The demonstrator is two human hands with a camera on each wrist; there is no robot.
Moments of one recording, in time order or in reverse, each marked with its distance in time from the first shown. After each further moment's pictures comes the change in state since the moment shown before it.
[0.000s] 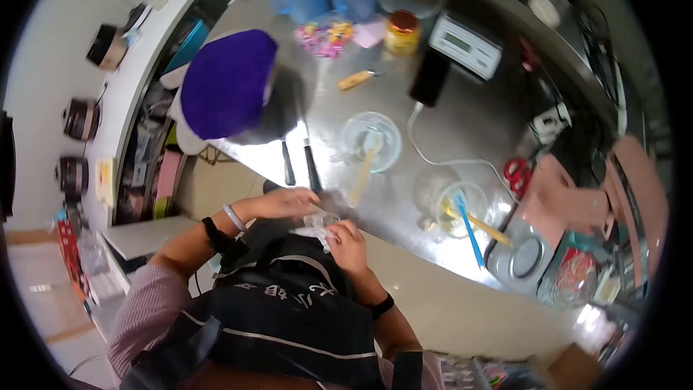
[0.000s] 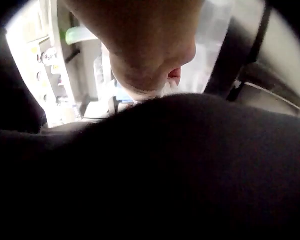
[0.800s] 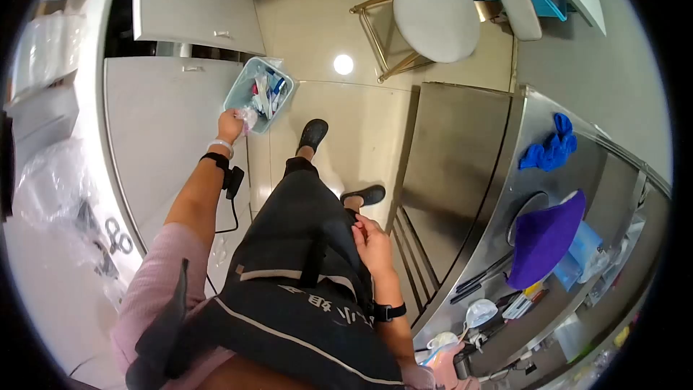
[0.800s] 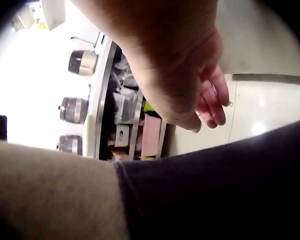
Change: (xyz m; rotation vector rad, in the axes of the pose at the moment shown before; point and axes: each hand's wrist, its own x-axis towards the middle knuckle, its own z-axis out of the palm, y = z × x) left_hand -0.368 -0.712 -0.011 -0.490 1.679 -0.857; right_hand -0.004 -0.112 0.454 -0.552 -1.188 0.164
